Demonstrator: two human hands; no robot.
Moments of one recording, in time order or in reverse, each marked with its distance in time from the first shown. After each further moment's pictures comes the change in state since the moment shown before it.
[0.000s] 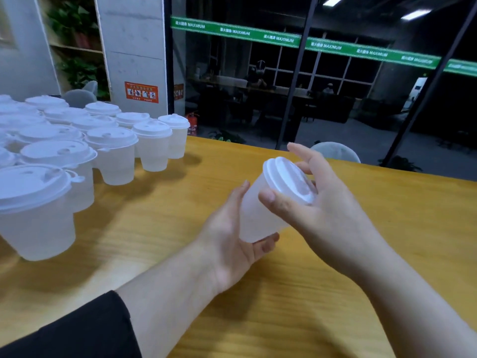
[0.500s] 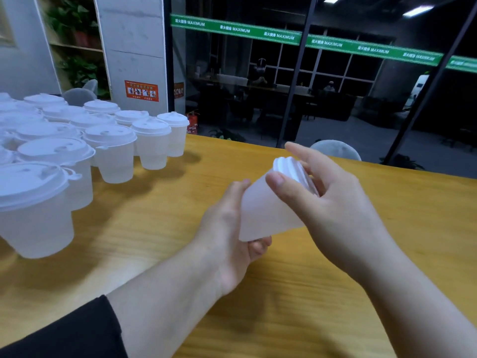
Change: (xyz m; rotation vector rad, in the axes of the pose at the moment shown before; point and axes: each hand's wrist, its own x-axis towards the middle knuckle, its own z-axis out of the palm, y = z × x) left_hand -0.009 0.002 0.012 0.016 0.203 0.047; right_hand -0.004 -0.001 -0.003 0.052 0.035 -0.004
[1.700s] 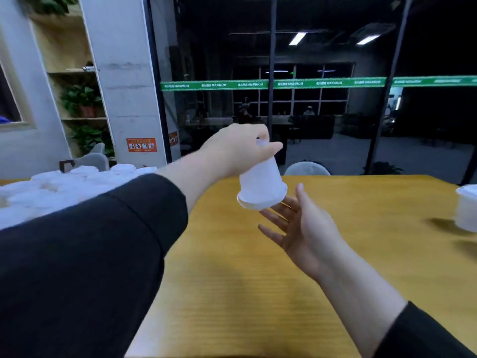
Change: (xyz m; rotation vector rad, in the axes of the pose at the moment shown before) left_hand -0.105 0.112 0.110 1.722 -0.050 0.976; right_hand -0.084 -0.048 -0.046 1.034 0.191 0.517
